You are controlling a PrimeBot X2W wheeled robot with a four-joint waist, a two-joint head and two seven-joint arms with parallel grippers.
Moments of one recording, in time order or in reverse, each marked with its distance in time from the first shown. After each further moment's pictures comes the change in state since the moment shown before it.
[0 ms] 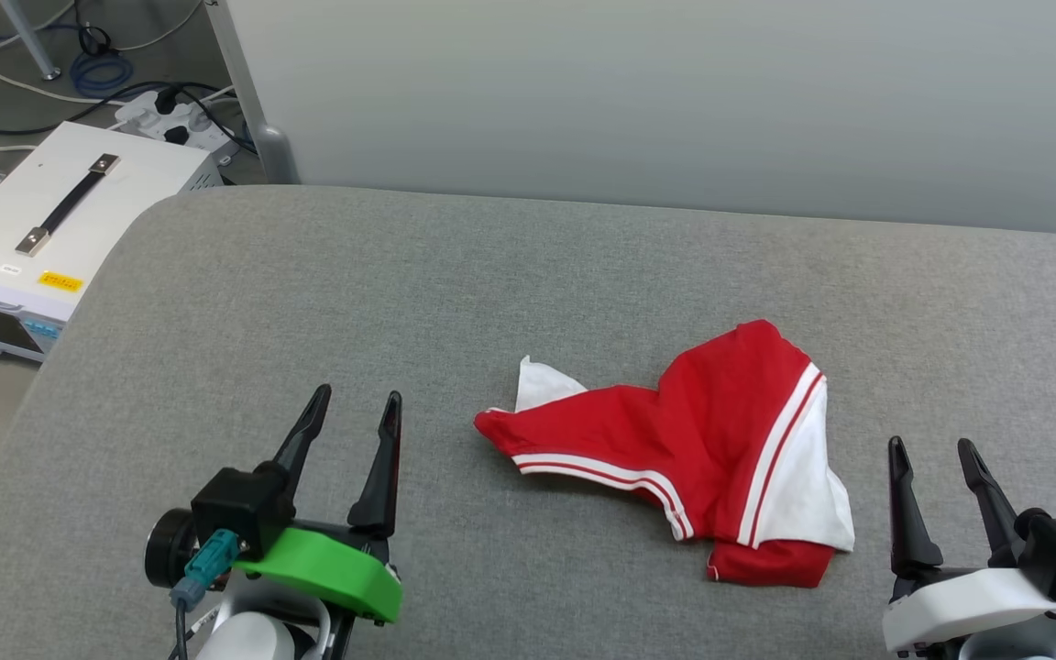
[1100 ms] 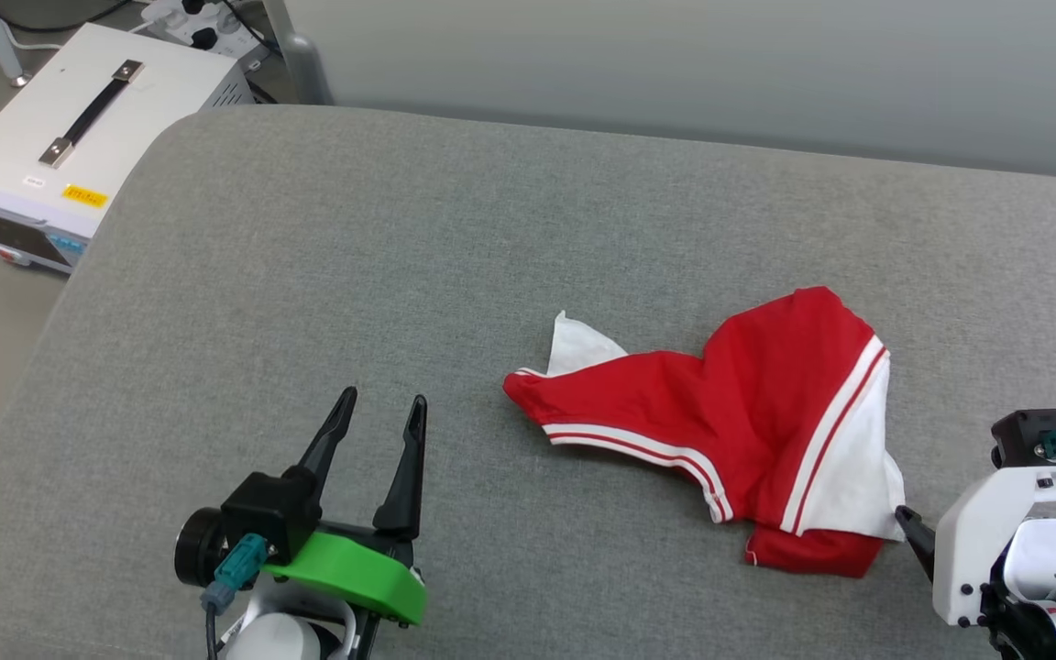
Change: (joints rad) left arm 0.031 -0.186 0.175 0.058 0.207 -0.174 0.000; right arm -0.094 -0.129 -0.015 -0.105 0.068 0.000 1.009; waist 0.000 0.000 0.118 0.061
